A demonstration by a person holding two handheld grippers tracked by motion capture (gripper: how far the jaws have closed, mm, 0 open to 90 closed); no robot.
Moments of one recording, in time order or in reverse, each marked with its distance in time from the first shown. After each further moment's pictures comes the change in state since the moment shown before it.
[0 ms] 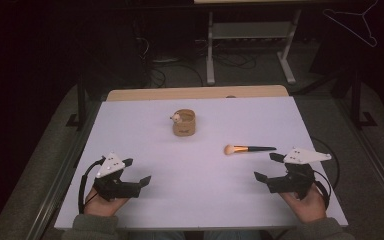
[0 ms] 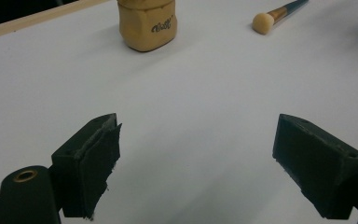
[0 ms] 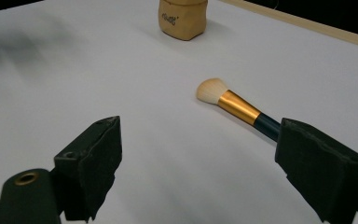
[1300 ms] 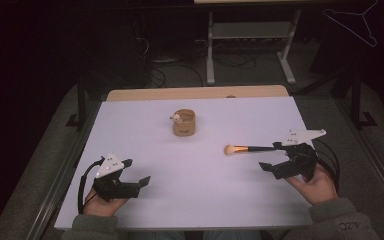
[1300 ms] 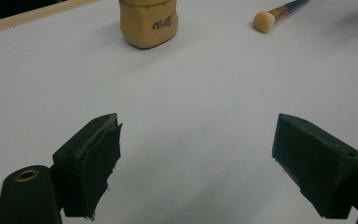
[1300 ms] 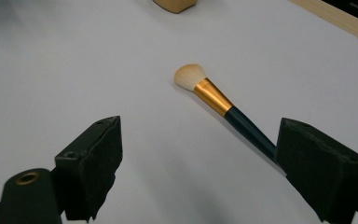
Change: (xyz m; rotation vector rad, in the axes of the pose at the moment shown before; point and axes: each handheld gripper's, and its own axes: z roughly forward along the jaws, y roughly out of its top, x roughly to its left) left arm 0.002 -0.002 -0.001 0.012 -0.004 -0.013; right arm -0.029 0.038 0.002 0.188 0.011 -0.071
